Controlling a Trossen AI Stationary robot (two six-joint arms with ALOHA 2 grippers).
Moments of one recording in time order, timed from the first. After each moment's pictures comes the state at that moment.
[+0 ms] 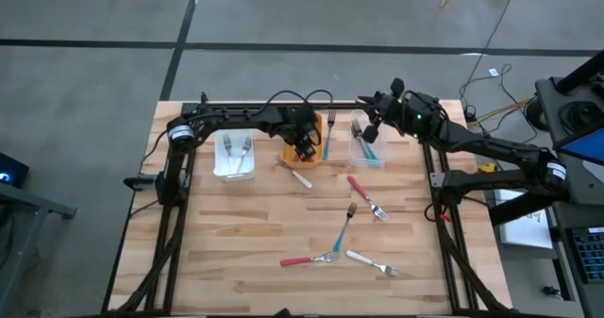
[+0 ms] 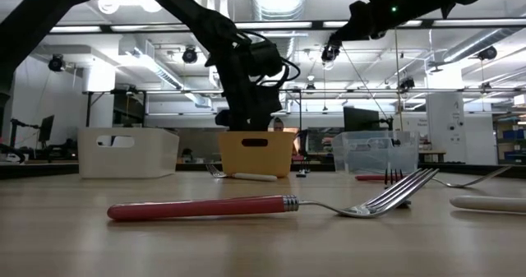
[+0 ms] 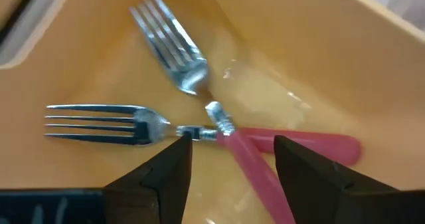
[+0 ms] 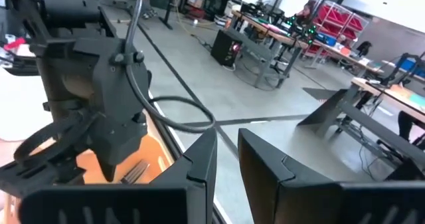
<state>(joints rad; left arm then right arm) 0.40 2.05 1.52 -0.62 -0.06 -0.15 -0.50 1.02 0.75 0.16 0.11 -0.34</state>
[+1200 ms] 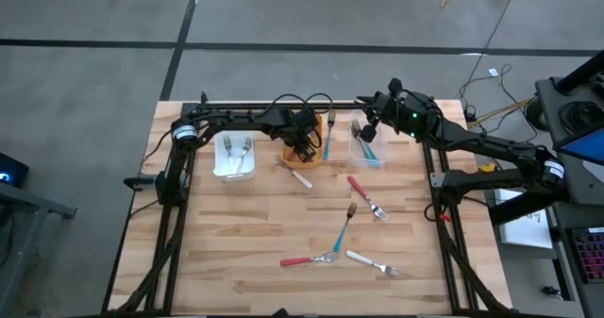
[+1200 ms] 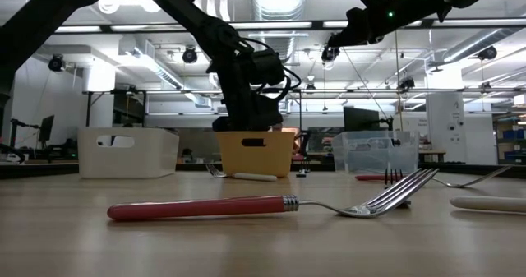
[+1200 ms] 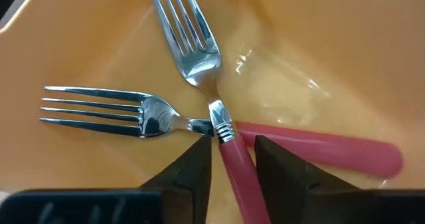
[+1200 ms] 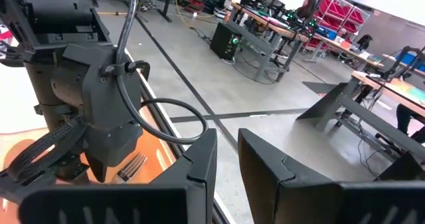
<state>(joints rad) 0.40 2.09 1.52 -0.62 -0.11 -0.20 -0.51 1.05 0.75 0.17 0.11 -0.34</state>
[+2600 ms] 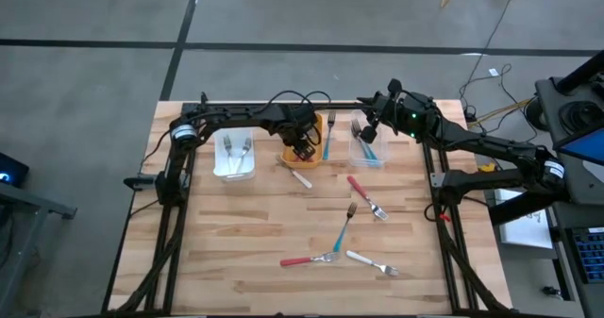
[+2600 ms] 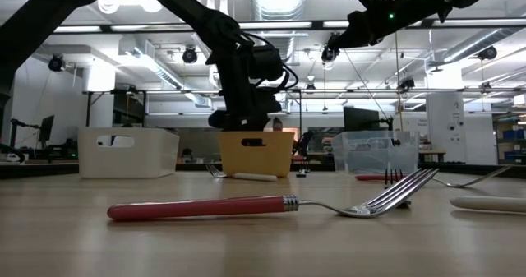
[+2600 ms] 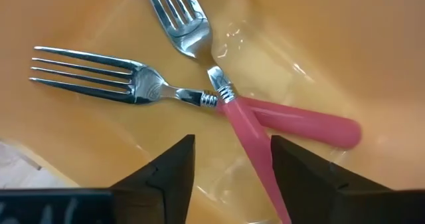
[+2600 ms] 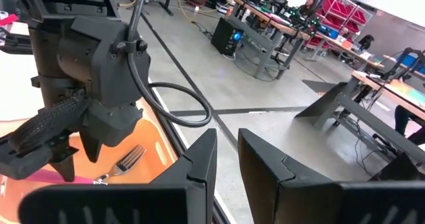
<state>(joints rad) 0.40 2.08 1.58 -0.76 -0.03 -0.27 -0.51 1.05 0.75 0.15 0.11 -0.37</state>
